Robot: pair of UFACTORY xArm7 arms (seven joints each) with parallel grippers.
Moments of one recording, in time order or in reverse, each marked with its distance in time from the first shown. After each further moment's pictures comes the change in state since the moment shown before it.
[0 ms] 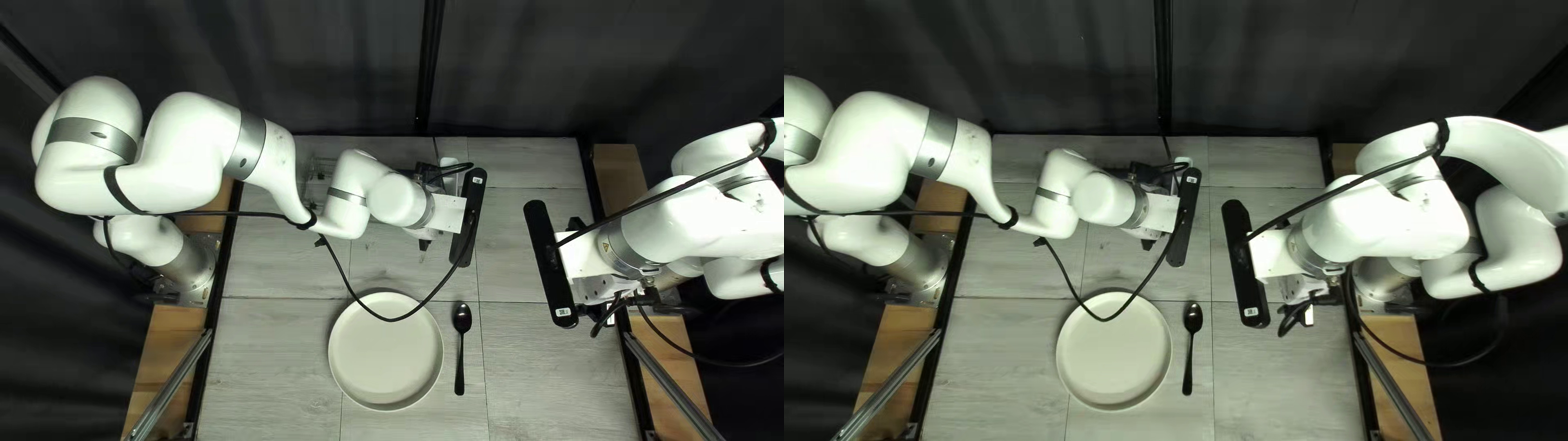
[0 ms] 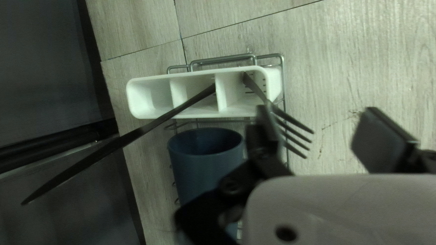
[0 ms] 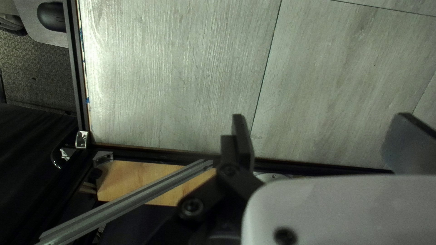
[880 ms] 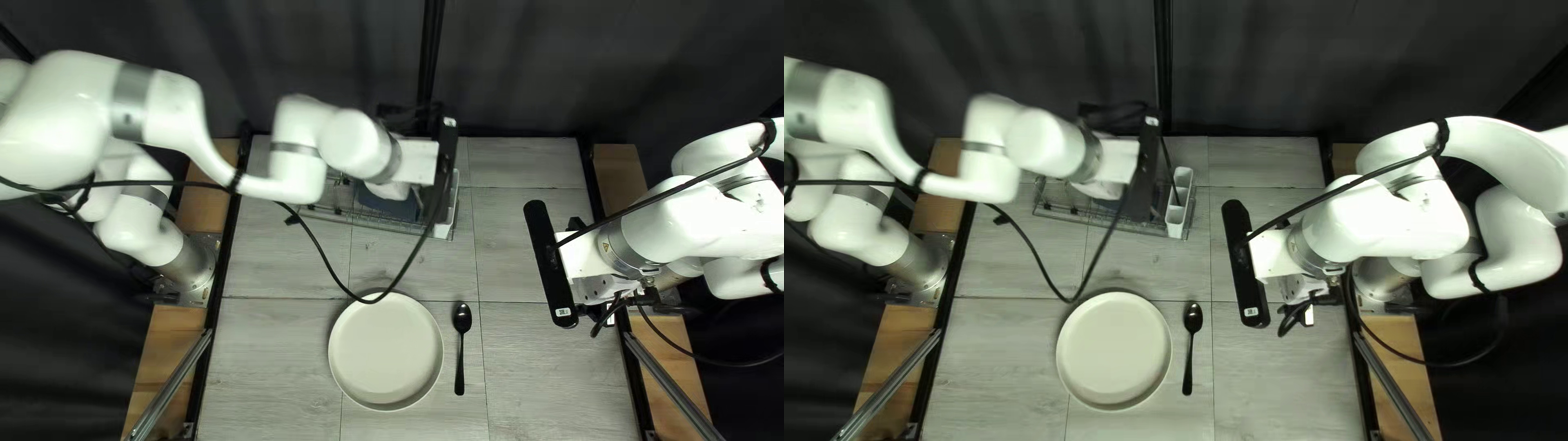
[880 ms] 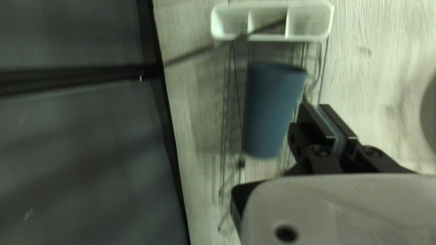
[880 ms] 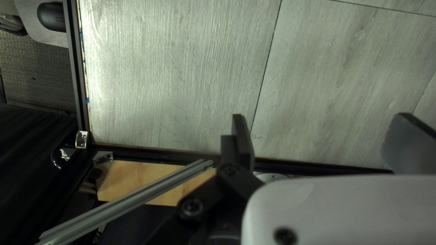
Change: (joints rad) left arm -0.030 -0.419 -0.005 0.010 -0.151 0.516 0.142; right arm 0.000 0.000 0.000 0.000 0.000 0.000 0.000
